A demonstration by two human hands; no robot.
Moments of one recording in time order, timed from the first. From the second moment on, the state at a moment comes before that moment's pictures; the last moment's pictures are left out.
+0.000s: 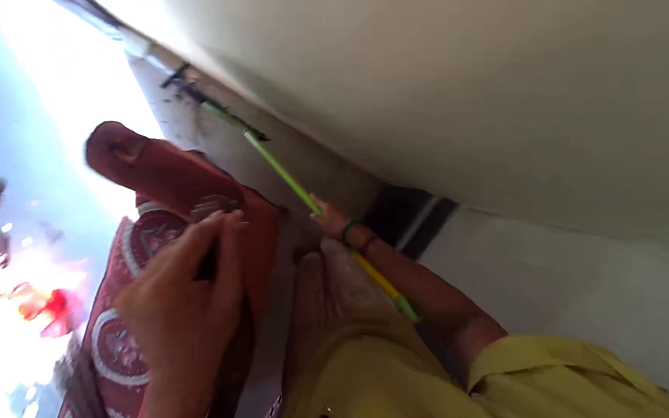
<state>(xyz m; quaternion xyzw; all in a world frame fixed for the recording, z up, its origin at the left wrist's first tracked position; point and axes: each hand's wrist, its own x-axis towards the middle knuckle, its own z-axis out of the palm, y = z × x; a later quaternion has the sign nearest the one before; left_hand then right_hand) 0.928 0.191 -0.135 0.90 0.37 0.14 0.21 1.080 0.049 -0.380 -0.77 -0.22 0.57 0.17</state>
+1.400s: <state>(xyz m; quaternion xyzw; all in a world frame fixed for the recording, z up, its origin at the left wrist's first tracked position) 0.926 0.211 -0.151 0.91 0.28 0.13 0.28 0.760 -0.237 -0.358 -0.72 0.29 0.55 0.32</state>
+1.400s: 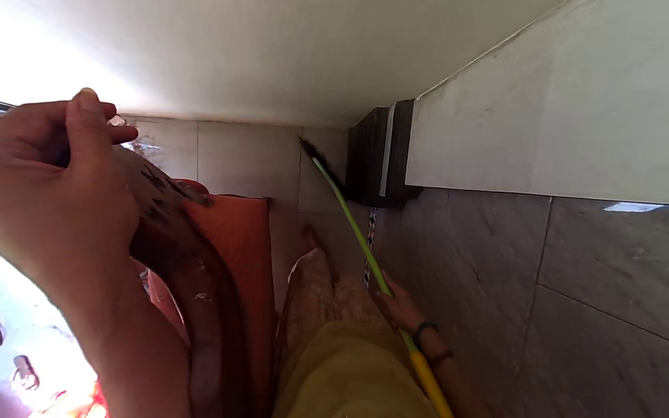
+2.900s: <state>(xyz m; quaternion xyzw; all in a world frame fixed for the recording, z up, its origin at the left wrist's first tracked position) 0.926 0.235 -0.176 0.89 0.21 0.17 0.36 0.791 -0.200 -0.450 -0.68 0.30 0.59 0.31</state>
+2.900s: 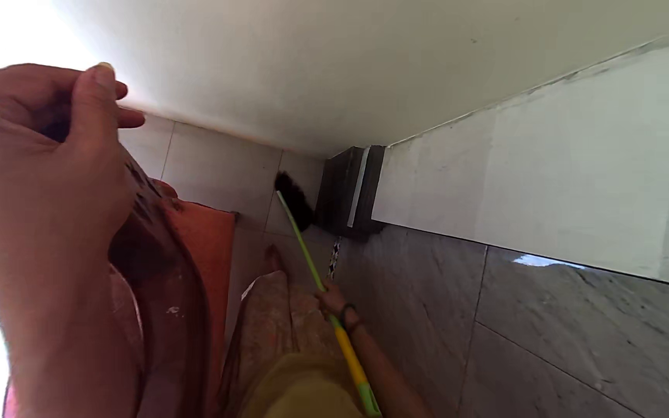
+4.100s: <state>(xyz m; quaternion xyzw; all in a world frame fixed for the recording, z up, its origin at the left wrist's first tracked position) 0.930 0.215 -0.156 0.89 0.29 0.13 0.33 0.833 -0.242 -0.195 -0.86 0.07 0.48 0.16</state>
